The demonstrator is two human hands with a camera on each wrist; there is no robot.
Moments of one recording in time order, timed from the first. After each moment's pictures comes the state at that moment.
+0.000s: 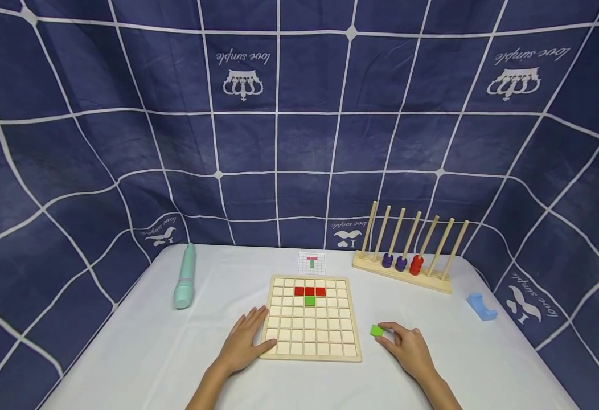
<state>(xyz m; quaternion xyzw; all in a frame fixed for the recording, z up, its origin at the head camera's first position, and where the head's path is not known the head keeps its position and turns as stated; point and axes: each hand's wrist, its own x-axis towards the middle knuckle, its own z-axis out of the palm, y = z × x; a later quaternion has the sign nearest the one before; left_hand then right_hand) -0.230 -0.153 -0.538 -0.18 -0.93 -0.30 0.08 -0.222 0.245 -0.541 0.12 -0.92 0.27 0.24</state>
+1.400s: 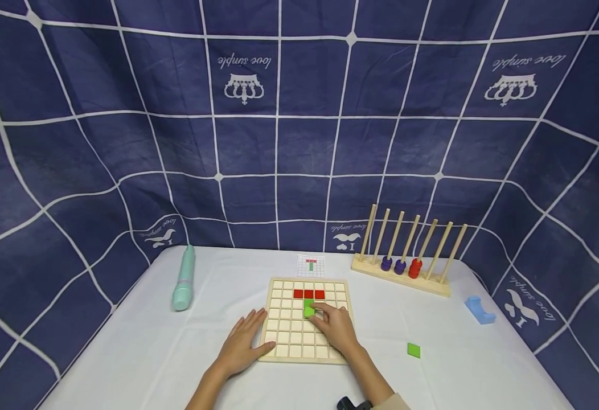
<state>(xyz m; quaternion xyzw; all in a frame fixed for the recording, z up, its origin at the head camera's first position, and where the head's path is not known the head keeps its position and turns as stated) -0.231 -0.153 -0.538 -0.18 -0.94 -0.29 0.07 -0.275 0.105 -0.535 0.19 -0.89 0.37 0.18</state>
